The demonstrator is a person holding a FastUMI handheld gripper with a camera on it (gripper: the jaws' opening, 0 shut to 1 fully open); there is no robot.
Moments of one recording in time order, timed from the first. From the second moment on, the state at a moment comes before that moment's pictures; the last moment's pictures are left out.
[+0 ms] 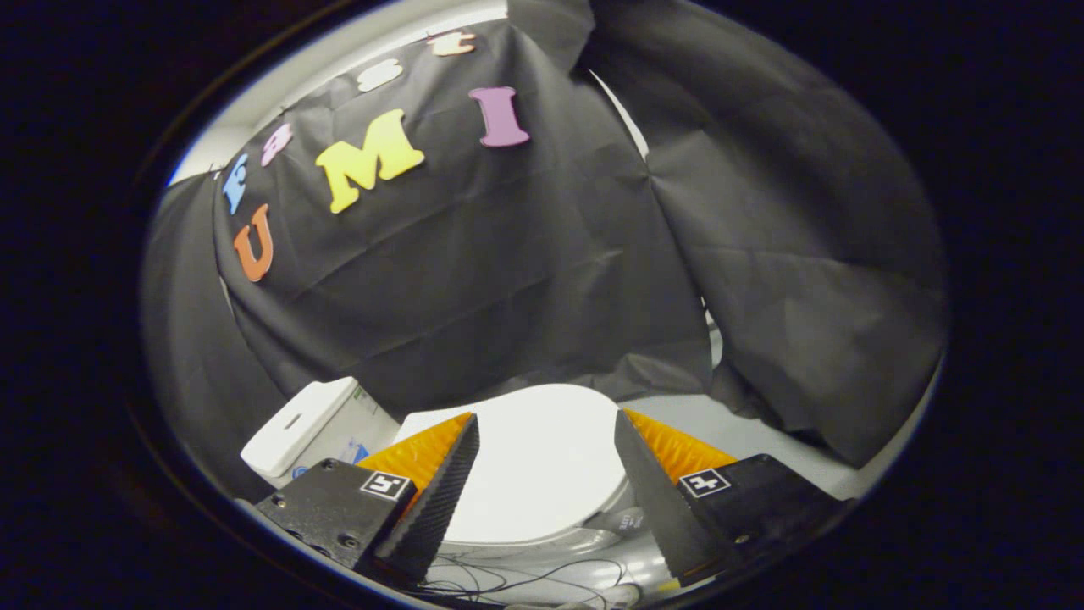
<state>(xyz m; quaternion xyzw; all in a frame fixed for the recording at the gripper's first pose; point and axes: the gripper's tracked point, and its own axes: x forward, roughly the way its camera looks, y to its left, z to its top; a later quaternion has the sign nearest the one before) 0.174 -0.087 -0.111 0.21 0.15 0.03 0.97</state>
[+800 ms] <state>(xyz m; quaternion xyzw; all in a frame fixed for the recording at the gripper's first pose) 0.179 -0.115 -0.266 0.37 0.29 0.01 0.88</state>
